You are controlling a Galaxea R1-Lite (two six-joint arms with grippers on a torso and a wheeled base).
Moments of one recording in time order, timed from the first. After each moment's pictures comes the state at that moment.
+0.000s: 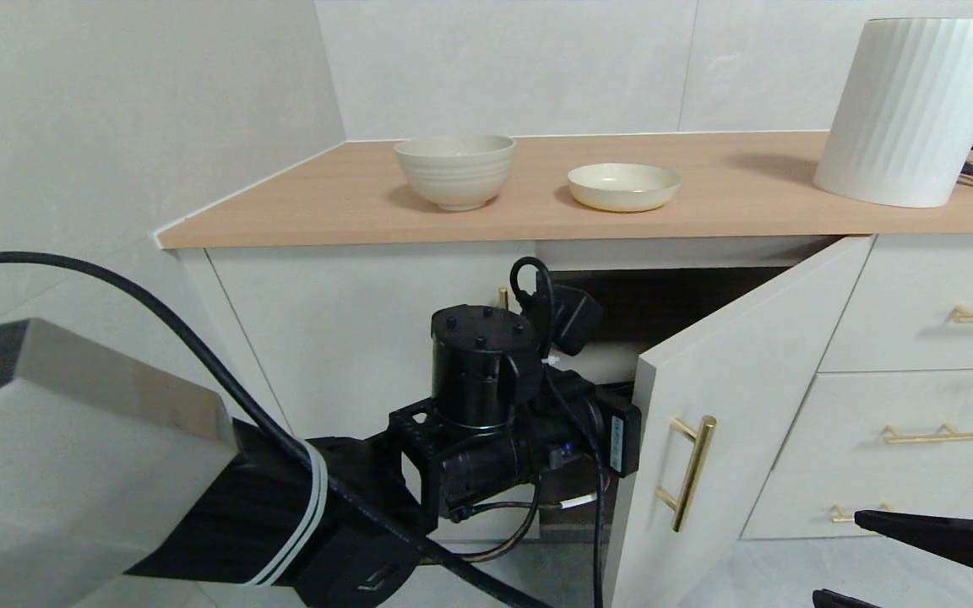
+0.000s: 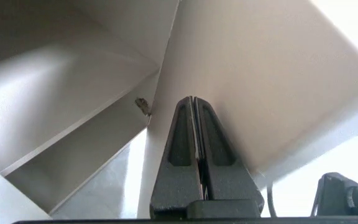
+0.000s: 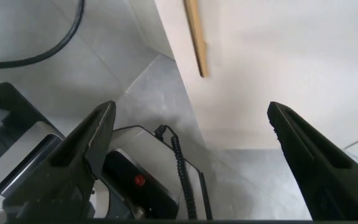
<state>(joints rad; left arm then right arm) -0.85 2.02 -0.99 -0.87 -0.17 -0.26 0.55 0.99 -0.28 -0.34 0.19 0.11</state>
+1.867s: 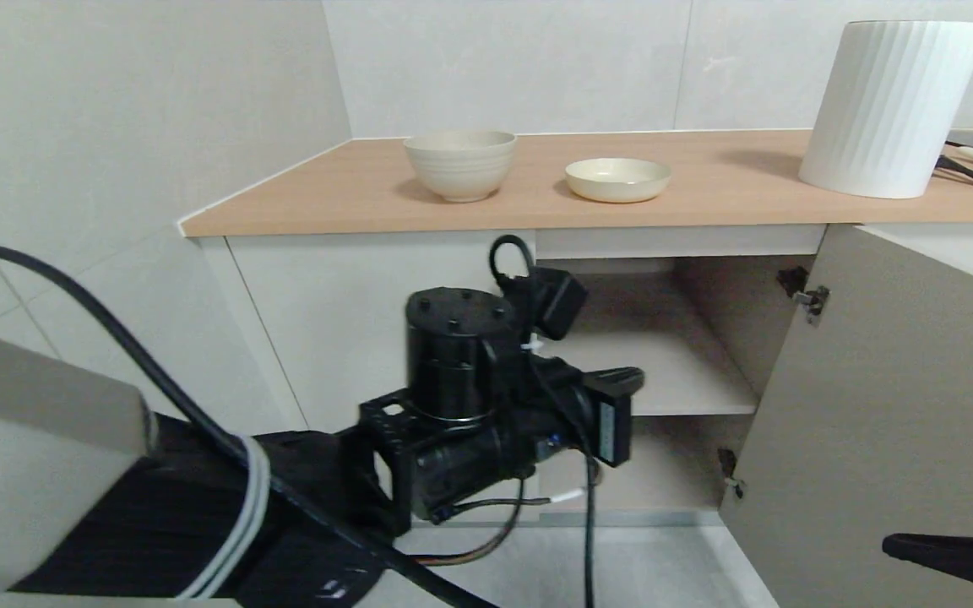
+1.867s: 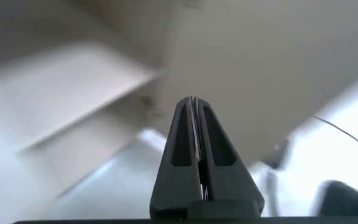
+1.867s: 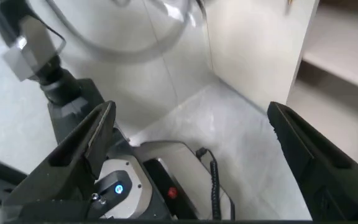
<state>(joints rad) -0.84 1.93 -0.95 -0.83 -0.11 -0.26 0.60 0.85 -0.29 -0.32 0.40 0.10</state>
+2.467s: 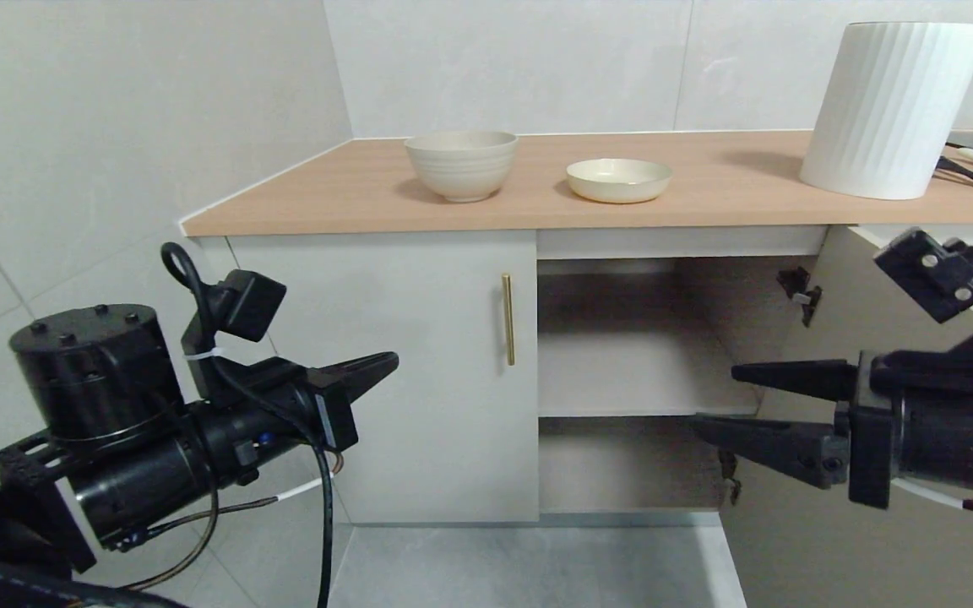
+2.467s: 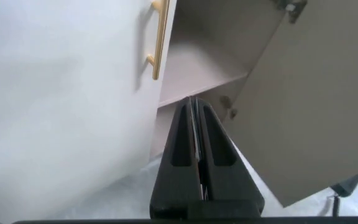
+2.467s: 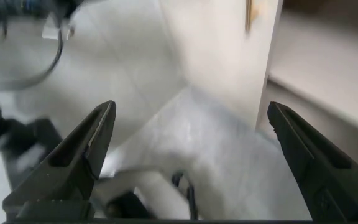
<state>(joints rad) -0.37 1.57 -0.49 -0.95 -0.27 -0.18 0.59 1.31 -0.73 -0.31 0.30 0.10</state>
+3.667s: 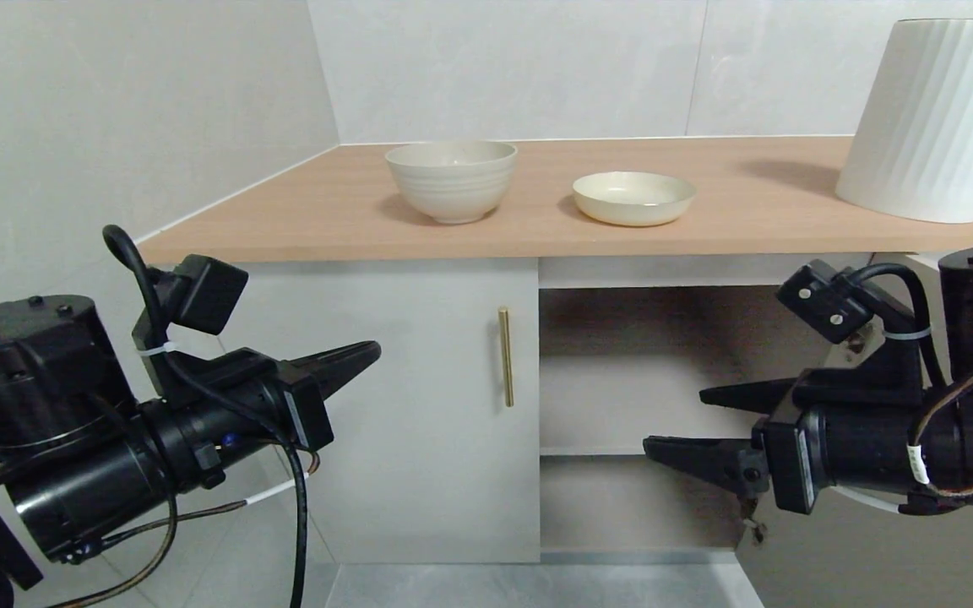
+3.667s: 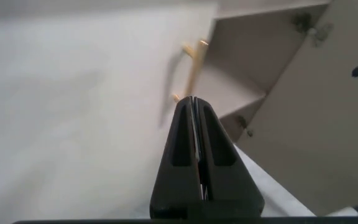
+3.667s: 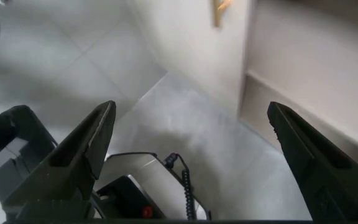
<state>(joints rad) -0.37 1.49 -0.49 -0.90 -0.26 -0.16 0.64 1.42 -0.78 -0.24 0.20 0.10</state>
